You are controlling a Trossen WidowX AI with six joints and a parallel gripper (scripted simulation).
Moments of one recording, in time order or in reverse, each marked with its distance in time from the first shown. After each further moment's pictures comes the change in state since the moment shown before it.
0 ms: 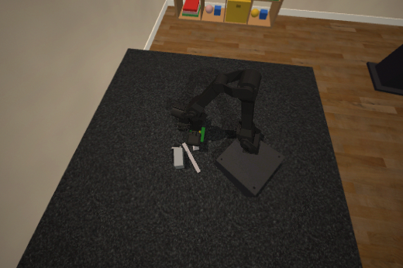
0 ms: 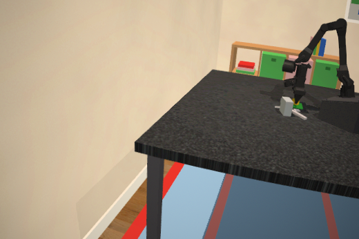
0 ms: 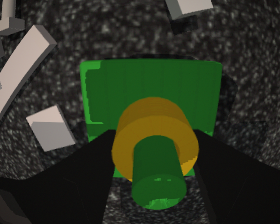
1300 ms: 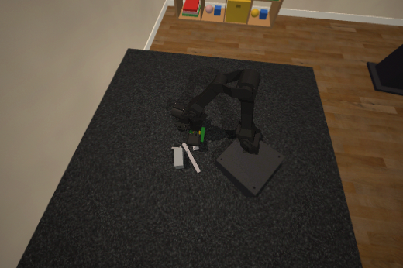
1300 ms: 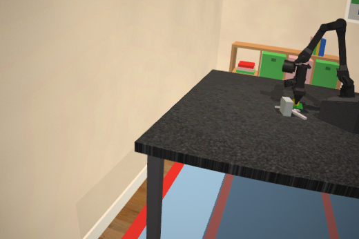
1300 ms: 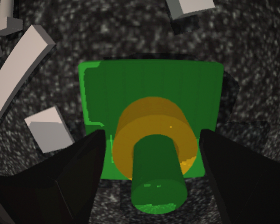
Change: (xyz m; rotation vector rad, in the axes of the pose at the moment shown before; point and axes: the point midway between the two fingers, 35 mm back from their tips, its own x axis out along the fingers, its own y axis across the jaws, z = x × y) arm 0.002 0.000 0.000 -0.001 0.001 0.000
